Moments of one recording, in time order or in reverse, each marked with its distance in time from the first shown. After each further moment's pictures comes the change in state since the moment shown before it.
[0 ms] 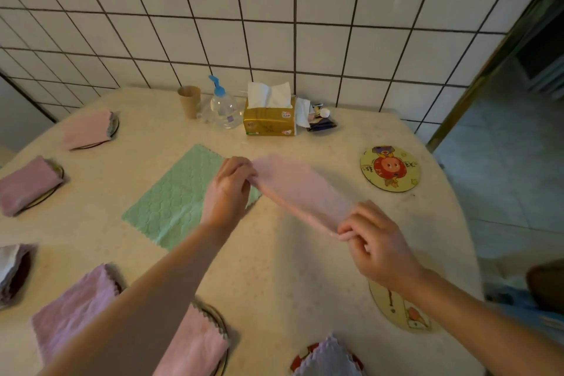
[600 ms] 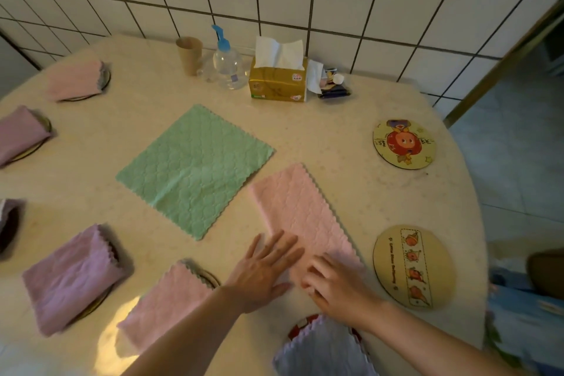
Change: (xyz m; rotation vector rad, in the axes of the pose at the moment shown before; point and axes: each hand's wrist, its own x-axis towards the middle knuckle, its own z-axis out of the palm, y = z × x) left_hand -0.189 0.003 0.066 0.215 -0.891 0.229; right_hand -0.094 0.000 0.109 -0.047 -0.626 0.010
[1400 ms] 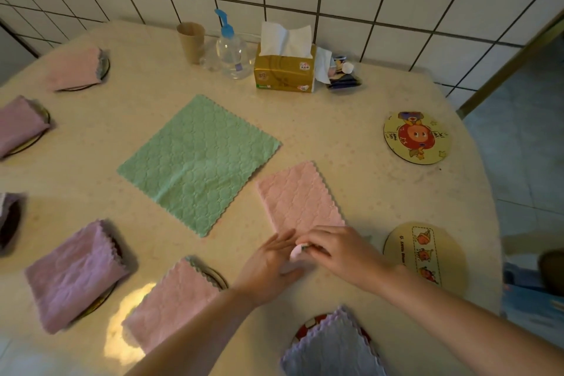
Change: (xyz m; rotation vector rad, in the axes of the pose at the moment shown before) left_hand 0.010 0.005 -0.012 -0.607 0.240 -0.059; right_hand 0.049 -0.005 -0.058 0.272 0.042 0.044
